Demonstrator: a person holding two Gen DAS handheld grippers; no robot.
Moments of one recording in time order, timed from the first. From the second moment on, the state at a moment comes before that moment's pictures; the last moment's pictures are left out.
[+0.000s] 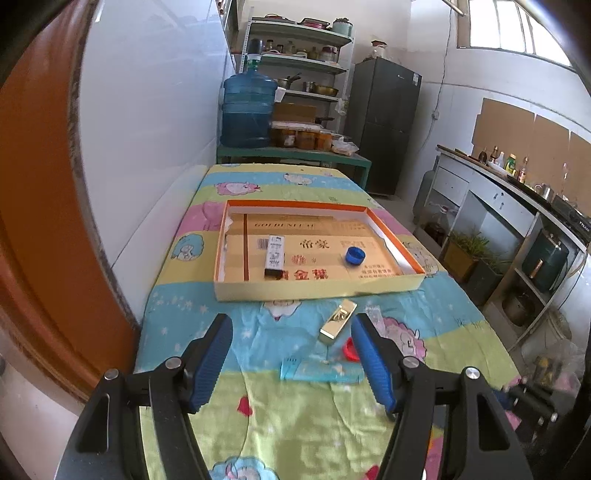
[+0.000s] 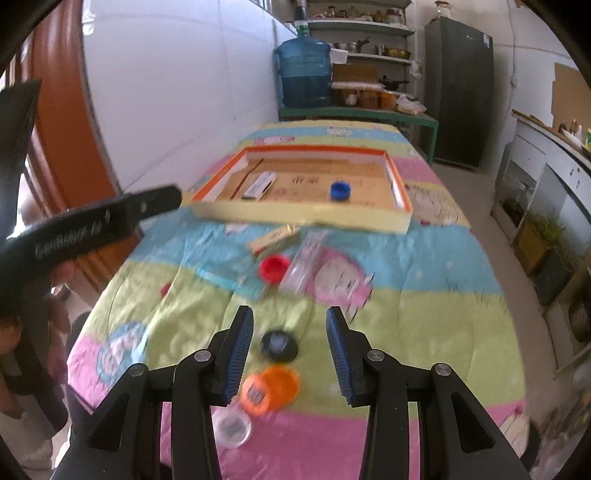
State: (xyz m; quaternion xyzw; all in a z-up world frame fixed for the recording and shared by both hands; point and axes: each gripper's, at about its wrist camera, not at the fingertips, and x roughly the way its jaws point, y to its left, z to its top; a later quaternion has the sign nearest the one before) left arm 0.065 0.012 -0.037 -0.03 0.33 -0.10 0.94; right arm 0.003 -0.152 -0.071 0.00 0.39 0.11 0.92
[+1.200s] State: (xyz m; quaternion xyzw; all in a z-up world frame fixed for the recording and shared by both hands) left arm 0.038 0.019 -0.064 -0.06 0.34 -0.18 0.92; right arm -0.022 -0.161 -0.085 0.07 0.36 0.07 0.93
